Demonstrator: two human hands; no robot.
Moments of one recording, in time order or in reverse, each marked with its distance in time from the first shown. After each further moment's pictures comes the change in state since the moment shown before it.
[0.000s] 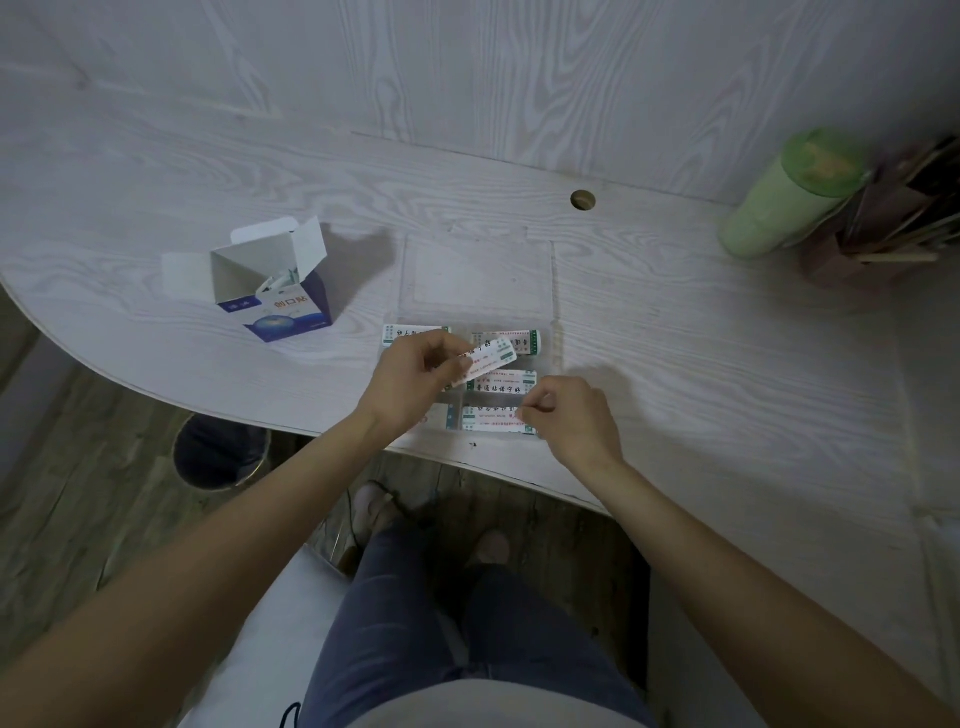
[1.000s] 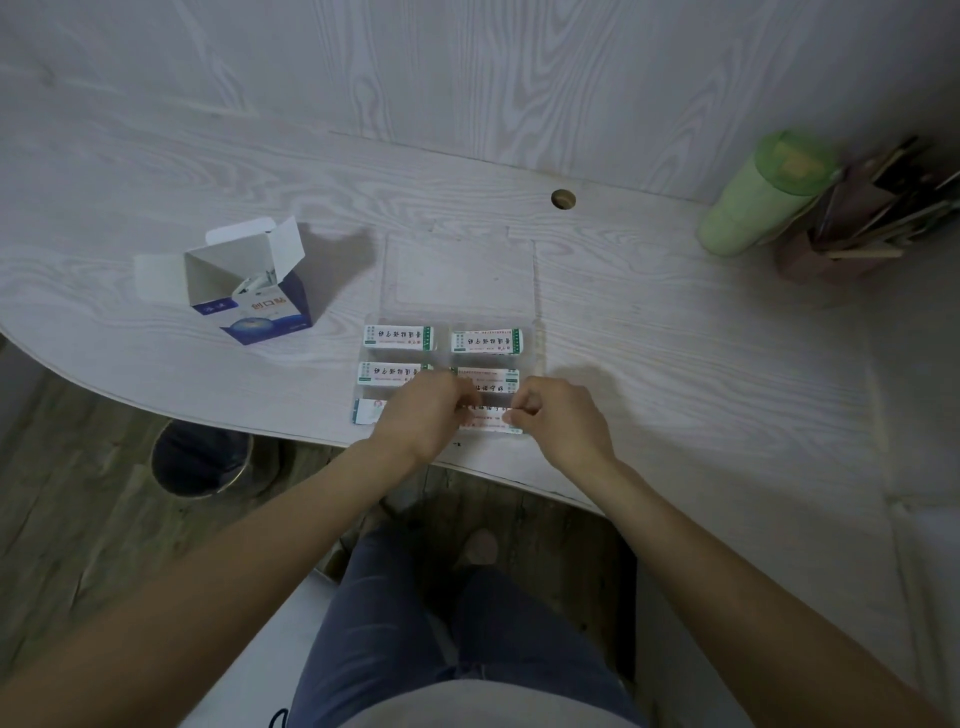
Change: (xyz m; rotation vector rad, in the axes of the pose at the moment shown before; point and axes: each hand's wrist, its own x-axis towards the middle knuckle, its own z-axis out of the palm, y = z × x) left_hand -0.009 0.002 0.033 0.639 -0.206 0.113; right_hand -0.002 0.005 -0.007 -0.139 -0.038 -0.082
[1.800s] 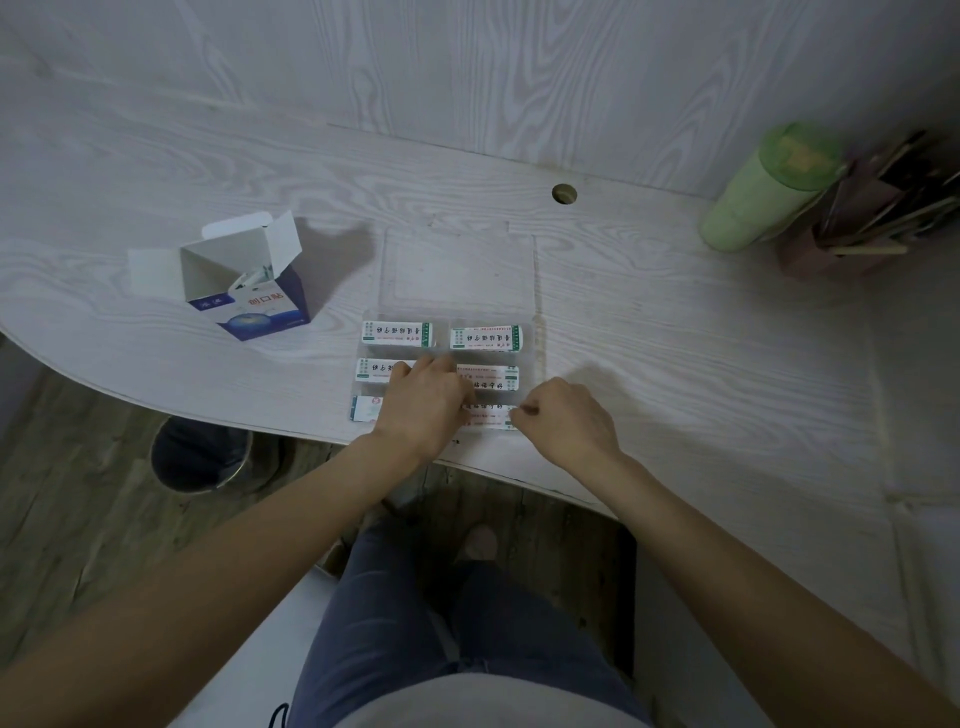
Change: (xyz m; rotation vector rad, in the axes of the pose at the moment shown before) left_hand 0.001 0.006 0.000 0.323 0.027 -0.010; right_hand 0.001 -0.004 -0.005 -0.245 -0.093 0.065
